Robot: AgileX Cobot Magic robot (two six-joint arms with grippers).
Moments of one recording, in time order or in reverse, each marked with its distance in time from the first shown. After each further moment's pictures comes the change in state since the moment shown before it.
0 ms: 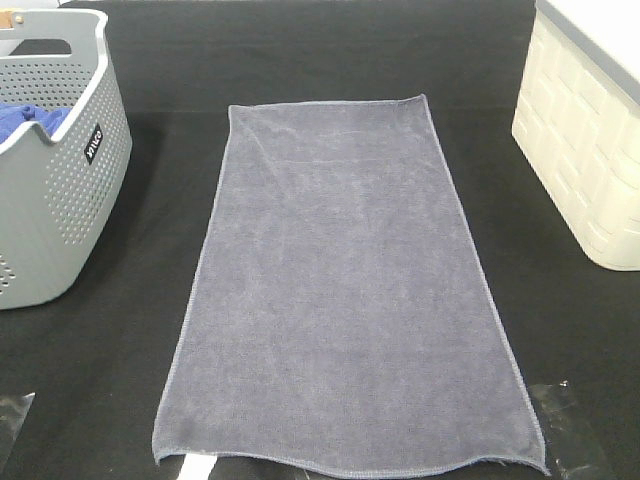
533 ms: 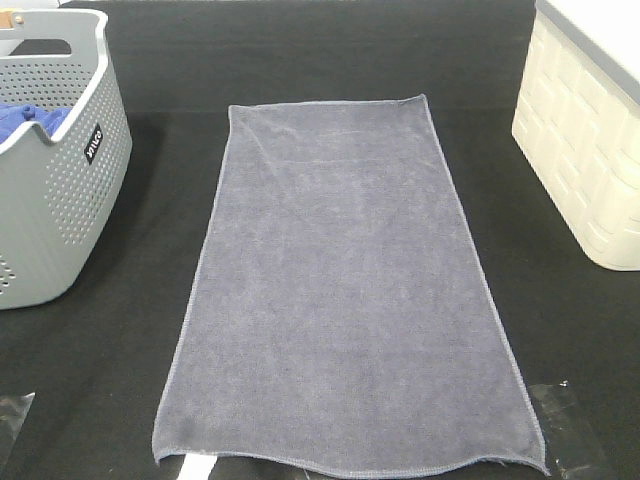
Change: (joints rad) left arm 0.307 -0.208 0.000 0.000 -0.003 0.001; right arm -0.150 -0.068 0.004 0.000 -0.001 0.000
